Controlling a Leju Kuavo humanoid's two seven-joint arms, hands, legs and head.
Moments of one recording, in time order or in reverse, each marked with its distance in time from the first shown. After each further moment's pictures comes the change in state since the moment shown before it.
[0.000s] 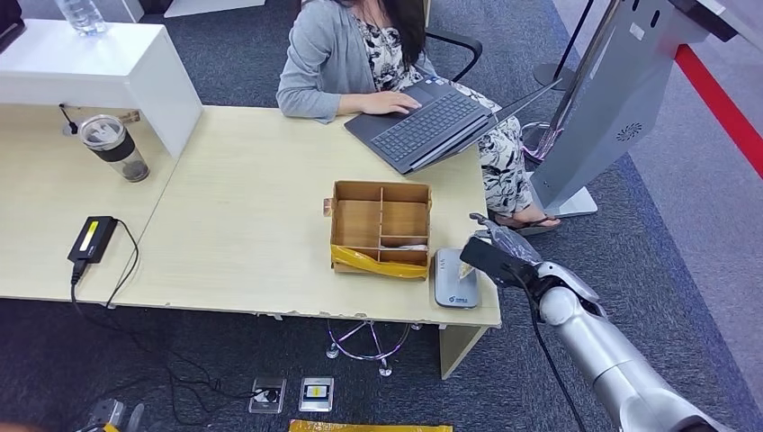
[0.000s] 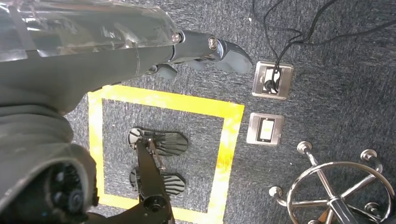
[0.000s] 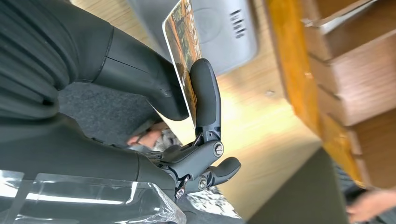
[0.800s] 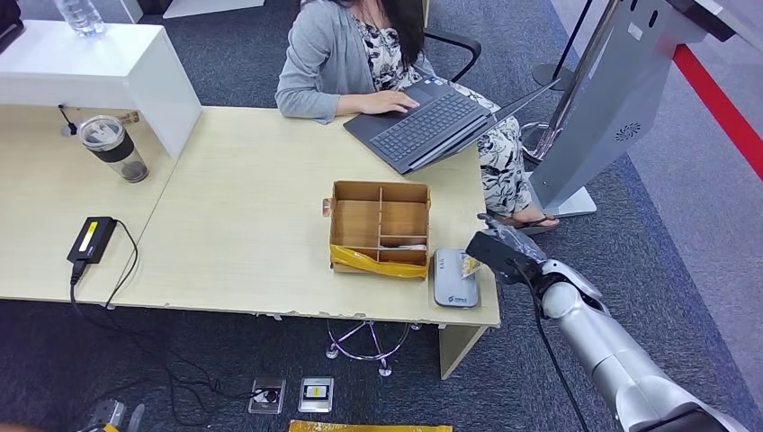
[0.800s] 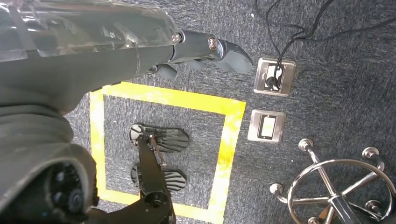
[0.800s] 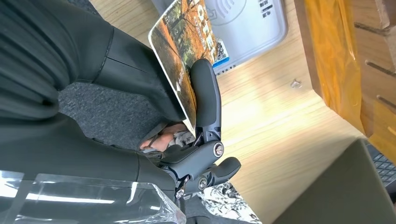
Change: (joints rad) left arm 0.000 -0.003 0.000 0.002 0.012 -0.007 0.011; right arm -0.054 0.015 -0.002 0.134 -0.009 -0.022 -0.029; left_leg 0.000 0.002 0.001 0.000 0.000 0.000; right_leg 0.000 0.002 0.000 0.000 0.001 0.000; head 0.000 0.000
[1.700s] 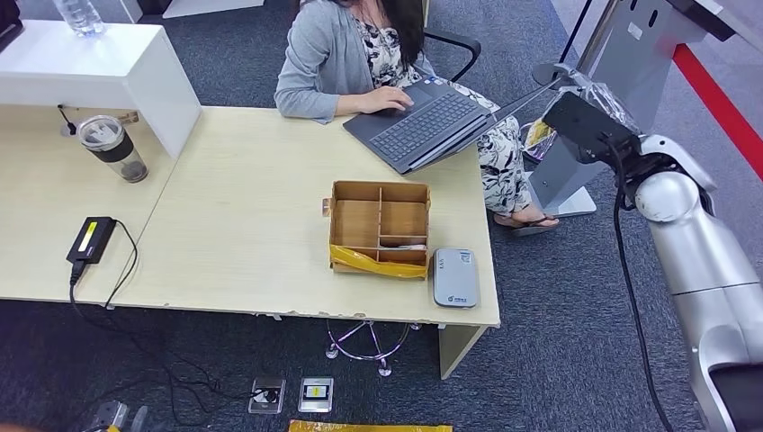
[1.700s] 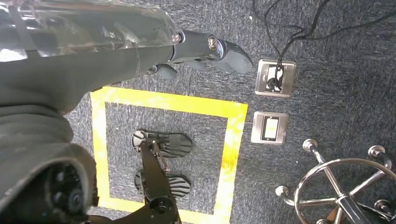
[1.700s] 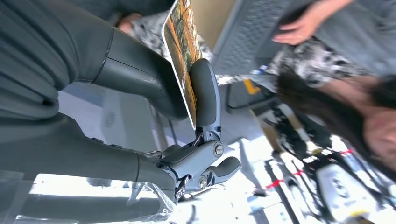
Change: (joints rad) left arm 0.001 0.000 0.000 0.006 -0.049 -0.001 -0.024; right arm -0.261 -0.164 -0.145 -0.387 -0.035 0.160 0.167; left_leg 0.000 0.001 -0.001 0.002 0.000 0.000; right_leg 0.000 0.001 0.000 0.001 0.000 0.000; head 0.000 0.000
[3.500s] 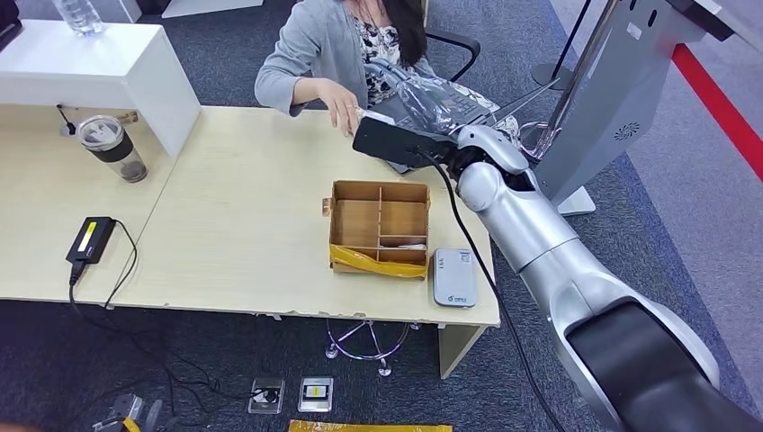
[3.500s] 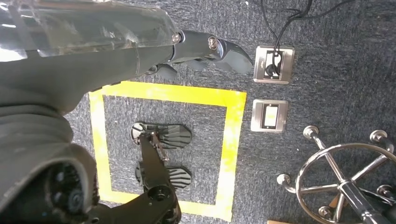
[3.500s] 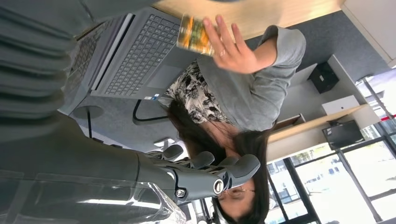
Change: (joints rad) left arm -0.021 -0.031 -0.007 0.000 -0.017 0.017 0.015; right arm -0.176 0.484 0.234 0.354 0.228 -0.205 -0.146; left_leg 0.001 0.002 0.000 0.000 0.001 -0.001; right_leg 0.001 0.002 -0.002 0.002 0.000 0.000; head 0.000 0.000
